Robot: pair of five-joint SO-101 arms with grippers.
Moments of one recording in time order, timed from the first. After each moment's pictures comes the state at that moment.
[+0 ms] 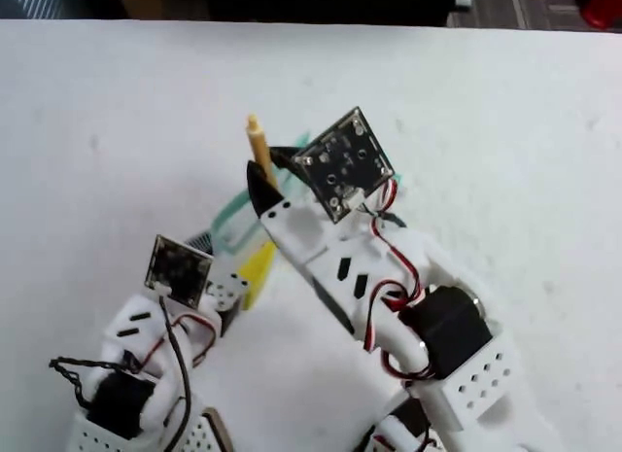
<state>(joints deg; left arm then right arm) 17.1 -104.6 81.8 52.9 -0.2 -40.4 -48.9 19.3 56.1 8.3</state>
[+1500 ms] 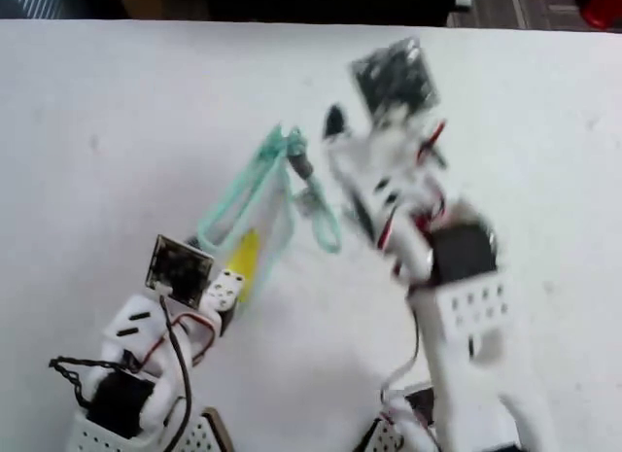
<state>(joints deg) 16.8 -104.5 81.8 52.9 -1.0 -18.6 -34.8 13.5 54.2 11.5</state>
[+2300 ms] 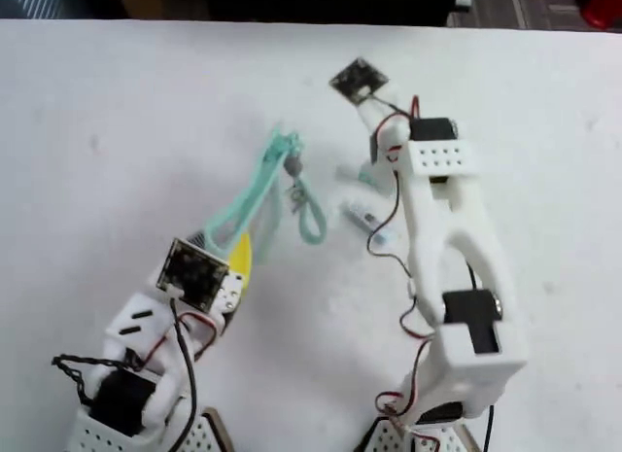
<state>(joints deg) 17.1 -104.2 82.5 50.9 -6.9 -7.6 12.0 0.4 64.2 41.3</state>
